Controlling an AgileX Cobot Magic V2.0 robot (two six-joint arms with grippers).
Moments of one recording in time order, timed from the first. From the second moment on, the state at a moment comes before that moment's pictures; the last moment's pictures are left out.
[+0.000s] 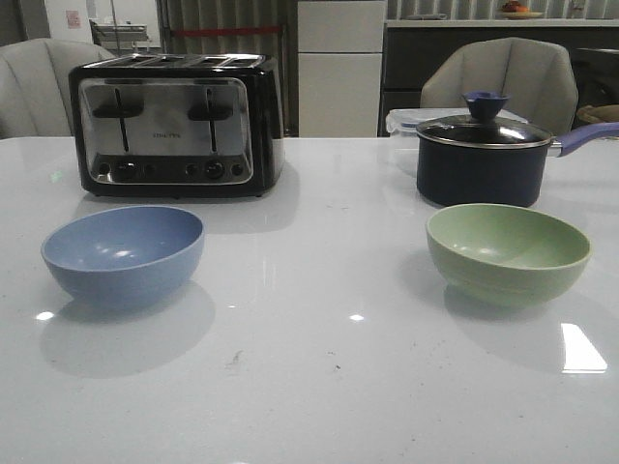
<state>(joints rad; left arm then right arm) -0.05 0.00 0.00 0.02 0.04 0.05 -0.03 -0.01 0.03 0.03 0.02 0.02</state>
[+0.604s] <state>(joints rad) -0.05 0.00 0.00 0.02 0.04 0.05 -0.03 -0.01 0.03 0.03 0.02 0.02</state>
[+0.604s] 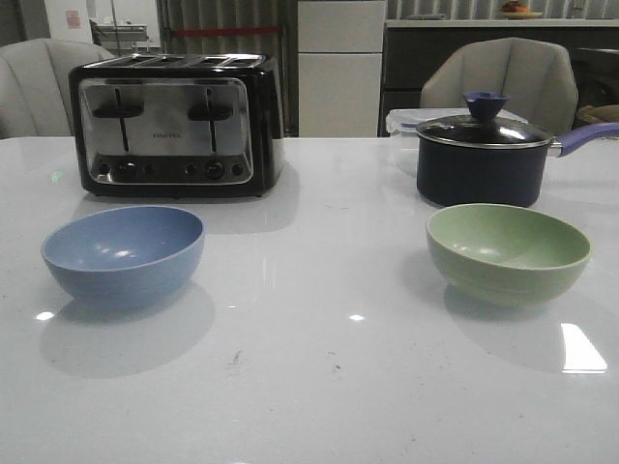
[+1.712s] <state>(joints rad) -0.05 0.36 -0.62 -0.01 0.50 0.05 -0.03 0.41 -0.63 0.02 0.56 0.02</state>
